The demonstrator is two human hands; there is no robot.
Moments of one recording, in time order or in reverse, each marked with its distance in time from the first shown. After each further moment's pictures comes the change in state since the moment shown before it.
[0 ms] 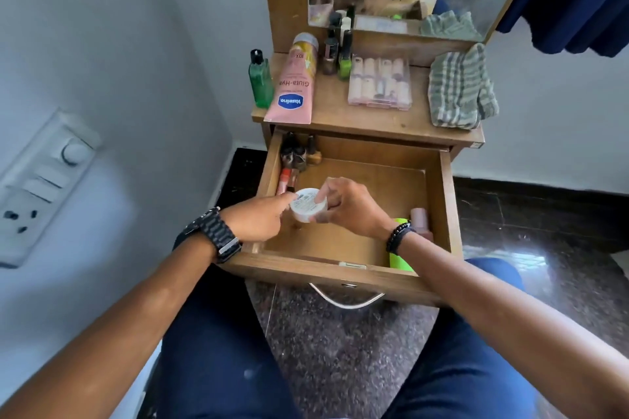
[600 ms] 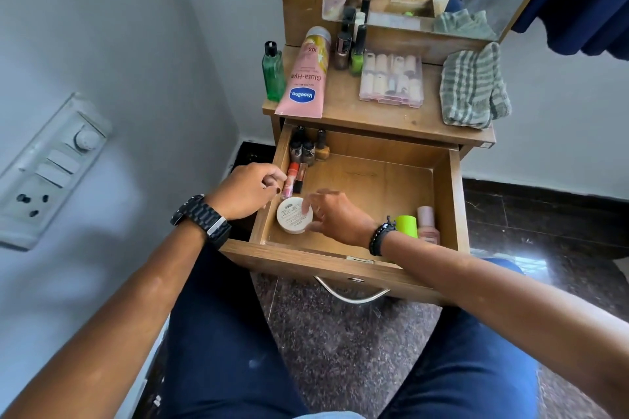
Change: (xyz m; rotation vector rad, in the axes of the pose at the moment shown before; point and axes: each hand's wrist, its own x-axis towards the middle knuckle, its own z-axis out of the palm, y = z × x) left_hand -0.017 -0.011 -0.018 -0.286 0.369 -0.025; right_hand 0.005 -0.008 0.035 -0.321 -0.166 -0.142
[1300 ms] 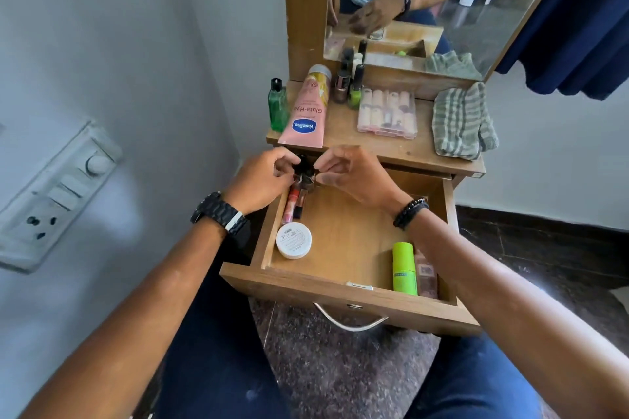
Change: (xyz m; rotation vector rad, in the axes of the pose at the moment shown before) left_hand 0.024 0.027 -0.020 -0.222 0.221 0.126; right_hand 0.020 -0.020 -0.100 0.410 0.280 -0.012
